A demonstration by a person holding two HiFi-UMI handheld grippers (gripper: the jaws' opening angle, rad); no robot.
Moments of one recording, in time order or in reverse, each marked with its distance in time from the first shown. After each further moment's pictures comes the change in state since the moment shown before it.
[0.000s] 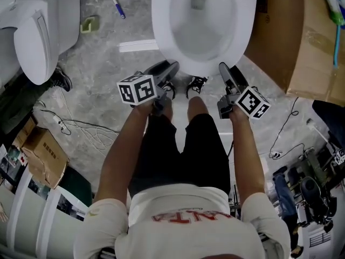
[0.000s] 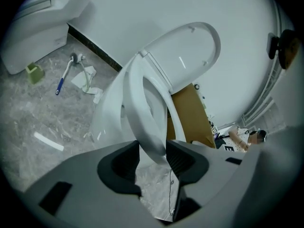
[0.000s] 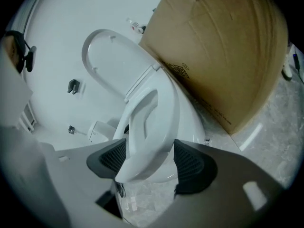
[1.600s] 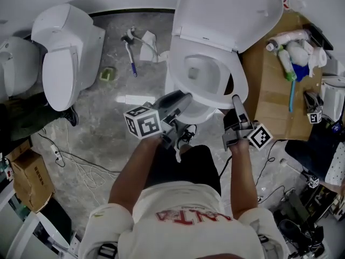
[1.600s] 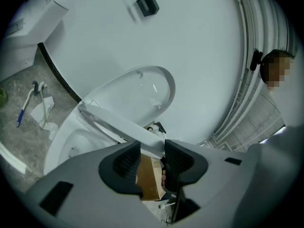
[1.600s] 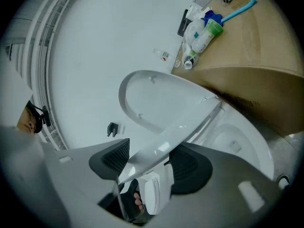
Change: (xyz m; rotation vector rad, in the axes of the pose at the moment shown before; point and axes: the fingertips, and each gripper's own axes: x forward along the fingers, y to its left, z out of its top) left arm -0.097 -0.222 0.195 0.077 -0.290 -0.345; right arm -0.061 0.223 0.200 0.113 -0.234 0.431
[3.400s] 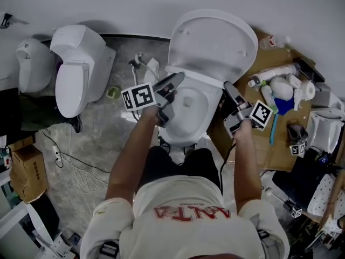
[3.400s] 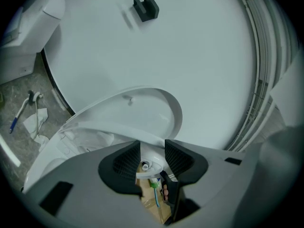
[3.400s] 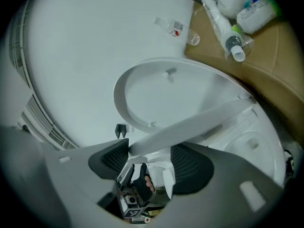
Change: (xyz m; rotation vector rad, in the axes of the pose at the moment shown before) left arm 0.100 -0.043 0.158 -0.083 -0.157 0.060; right arm 0.116 0.049 0.132 0.160 0.277 0.073
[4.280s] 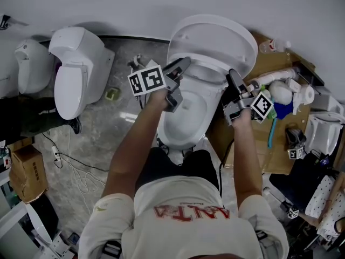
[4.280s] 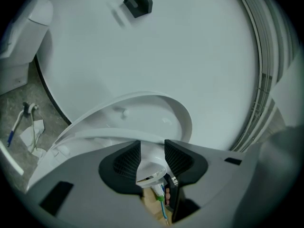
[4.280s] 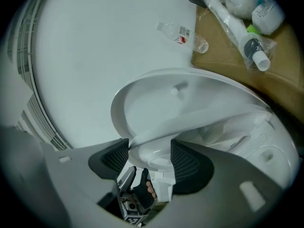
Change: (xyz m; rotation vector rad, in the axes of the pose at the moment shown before) left arm 0.060 -0.001 0.051 0.059 -0.035 0.038; right arm 0.034 0.005 0.063 -0.006 -0.140 0.061
